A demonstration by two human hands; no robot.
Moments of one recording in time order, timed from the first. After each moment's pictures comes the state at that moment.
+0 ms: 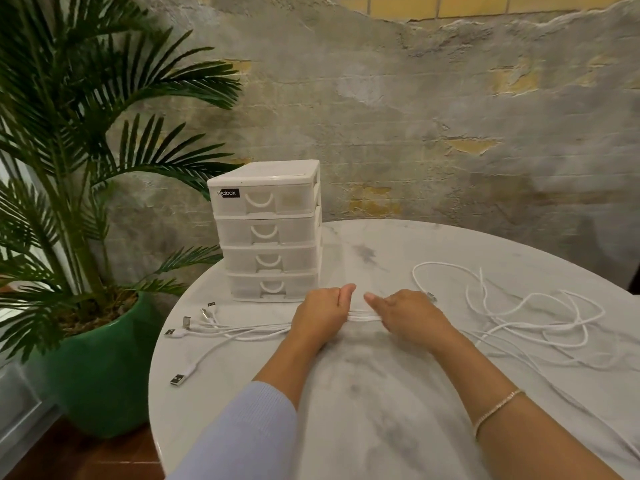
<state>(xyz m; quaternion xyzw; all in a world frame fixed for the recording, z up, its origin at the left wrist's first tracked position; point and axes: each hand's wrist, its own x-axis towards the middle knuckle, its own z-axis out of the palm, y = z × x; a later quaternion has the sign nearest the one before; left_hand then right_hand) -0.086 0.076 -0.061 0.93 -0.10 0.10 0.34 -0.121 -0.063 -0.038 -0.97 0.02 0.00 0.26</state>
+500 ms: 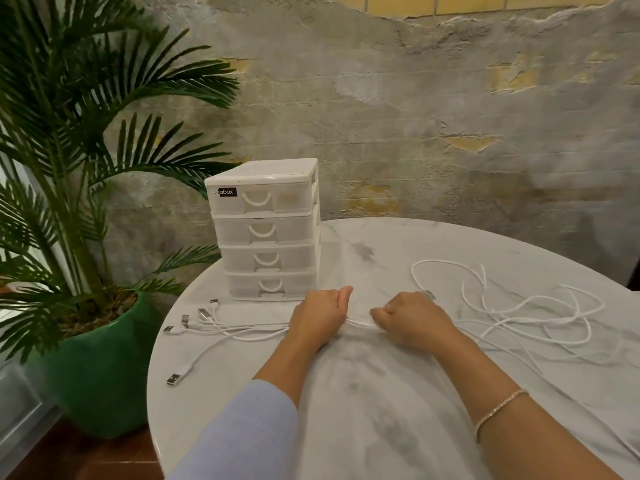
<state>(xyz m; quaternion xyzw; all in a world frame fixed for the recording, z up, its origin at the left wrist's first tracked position) -0.085 0.077 -0.065 0.95 -0.09 0.09 0.28 -0.116 -0.071 -0.049 -0.98 0.01 -0.04 0.20</state>
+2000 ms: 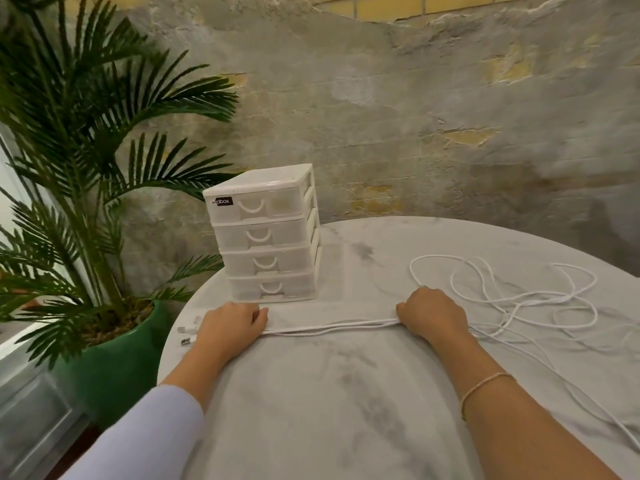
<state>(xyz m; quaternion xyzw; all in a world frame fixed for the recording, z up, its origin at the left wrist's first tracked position) -0.103 0.187 -0.061 0.99 -0.01 0.13 0.00 -0.110 -0.097 -0.059 -0.96 0.16 -0.05 0.21</state>
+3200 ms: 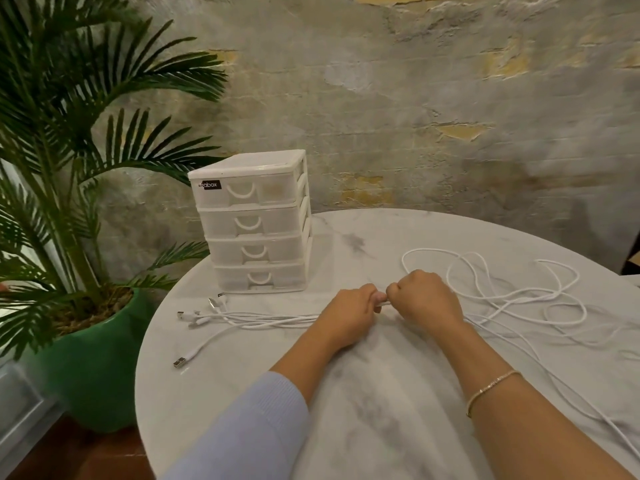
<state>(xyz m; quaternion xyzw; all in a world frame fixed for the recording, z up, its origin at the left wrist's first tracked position) -0.101 0.034 -0.069 0.93 -0.23 0.02 0.28 -0.102 -0.099 -0.055 -0.96 0.14 -0.10 0.22</state>
